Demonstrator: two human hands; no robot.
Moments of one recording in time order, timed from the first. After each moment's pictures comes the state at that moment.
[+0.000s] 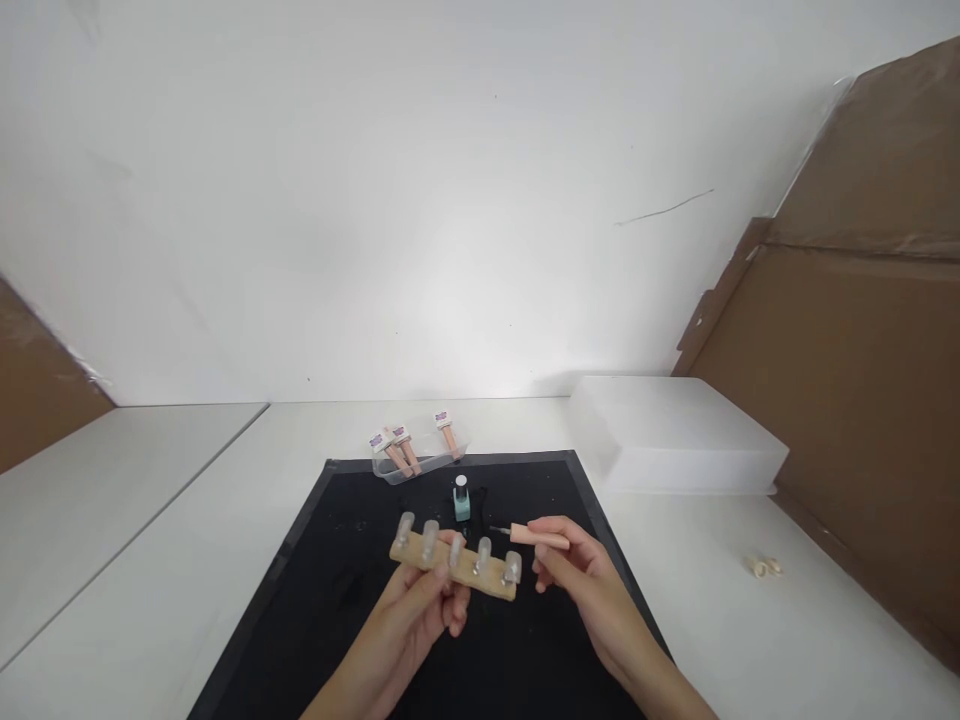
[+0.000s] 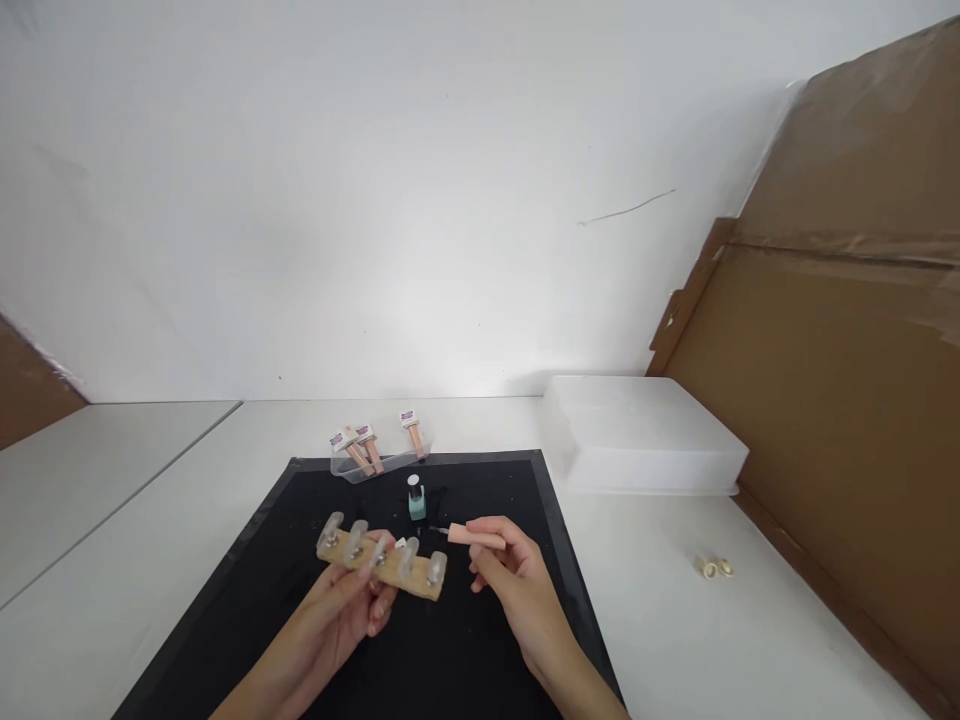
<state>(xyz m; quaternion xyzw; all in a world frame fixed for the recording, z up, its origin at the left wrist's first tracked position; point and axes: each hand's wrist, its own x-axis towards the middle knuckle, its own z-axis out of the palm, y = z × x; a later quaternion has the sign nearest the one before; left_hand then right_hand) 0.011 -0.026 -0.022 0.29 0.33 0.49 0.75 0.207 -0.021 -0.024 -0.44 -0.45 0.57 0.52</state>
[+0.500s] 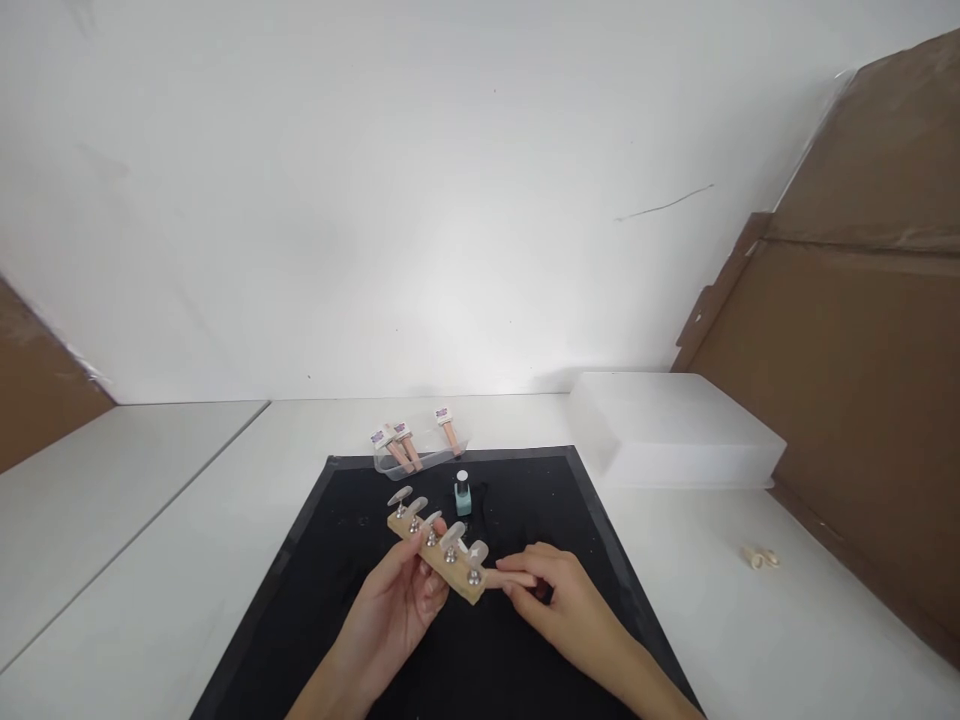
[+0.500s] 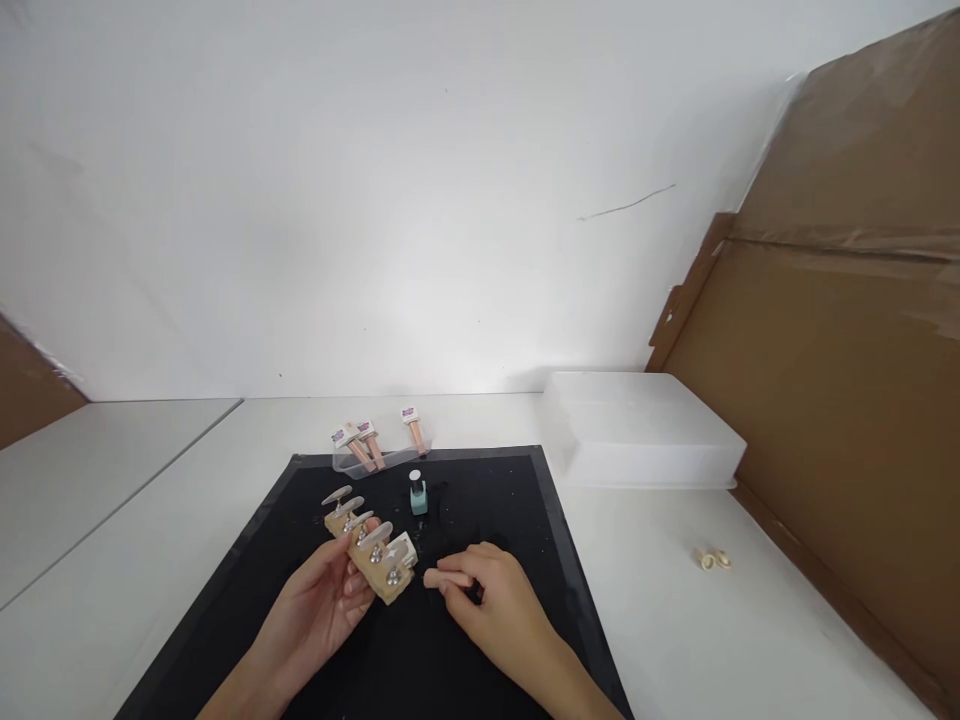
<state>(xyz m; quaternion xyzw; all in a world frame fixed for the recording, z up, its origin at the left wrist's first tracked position) 0.002 -0.014 -0.016 0.13 0.30 0.50 0.80 0.201 -0.022 -0.032 -0.48 -0.74 0.31 0.35</state>
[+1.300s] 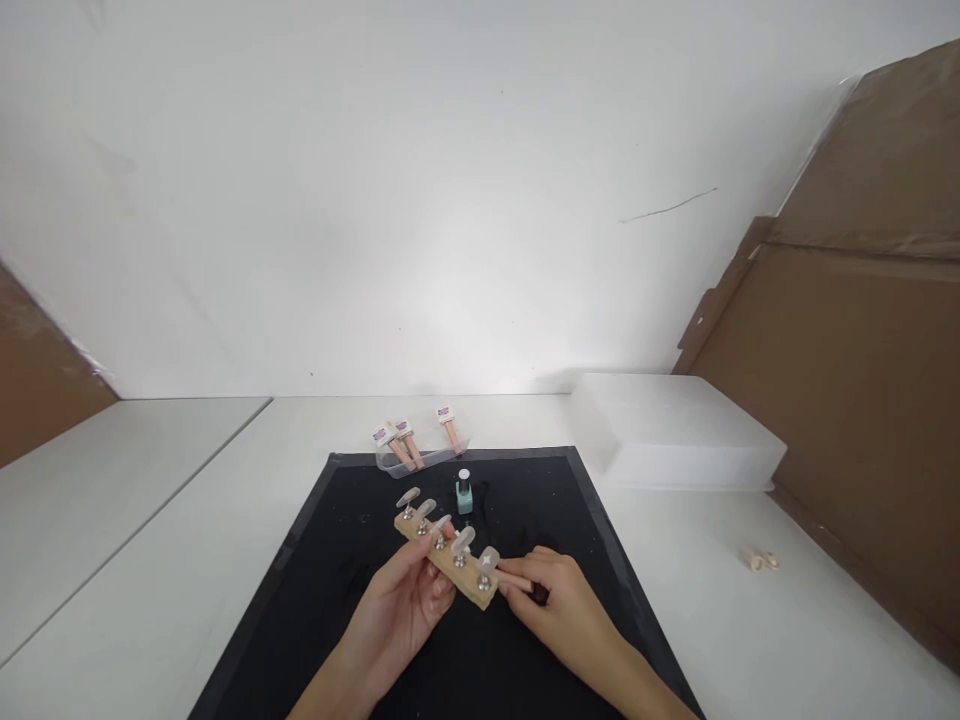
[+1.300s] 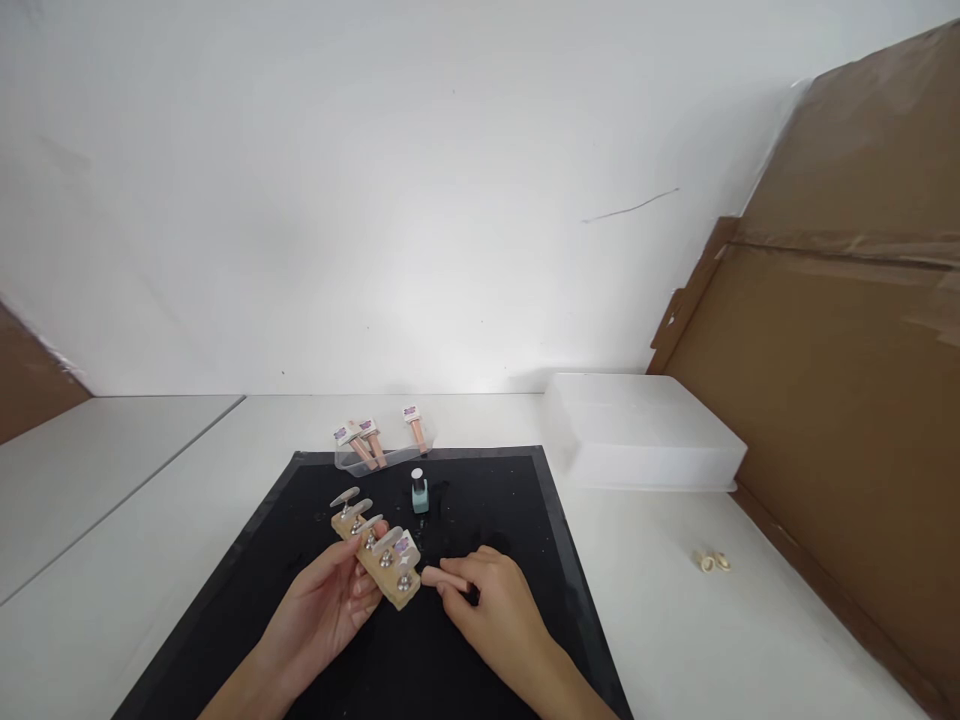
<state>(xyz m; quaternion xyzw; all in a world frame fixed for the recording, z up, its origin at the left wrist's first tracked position) 0.007 -0.018 -0.005 0.14 0.28 0.50 0.81 0.196 -0.024 -0.027 -0.51 -0.76 0.29 0.28</state>
